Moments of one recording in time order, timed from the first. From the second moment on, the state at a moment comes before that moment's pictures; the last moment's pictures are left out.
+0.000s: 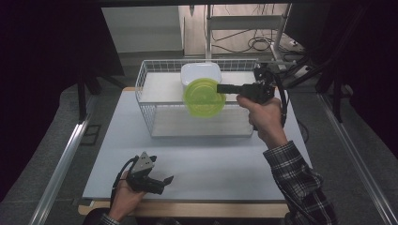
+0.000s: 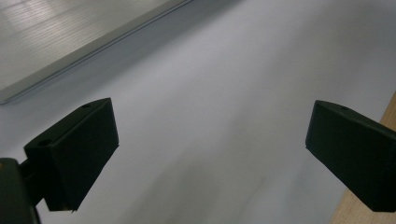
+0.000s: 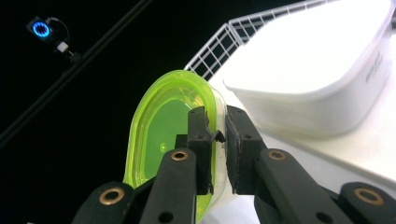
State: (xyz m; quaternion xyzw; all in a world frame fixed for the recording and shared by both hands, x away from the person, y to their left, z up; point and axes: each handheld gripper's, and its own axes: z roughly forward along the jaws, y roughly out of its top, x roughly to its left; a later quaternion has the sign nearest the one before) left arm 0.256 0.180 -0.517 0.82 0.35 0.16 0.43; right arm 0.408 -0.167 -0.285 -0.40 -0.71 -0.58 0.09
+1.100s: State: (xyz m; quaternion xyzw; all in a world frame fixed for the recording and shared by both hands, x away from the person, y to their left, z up) left arm 0.256 0.179 -0.519 0.82 0.35 0.15 0.43; right arm 0.473 -0.140 -0.247 -0.49 -0.65 -0.58 0.02
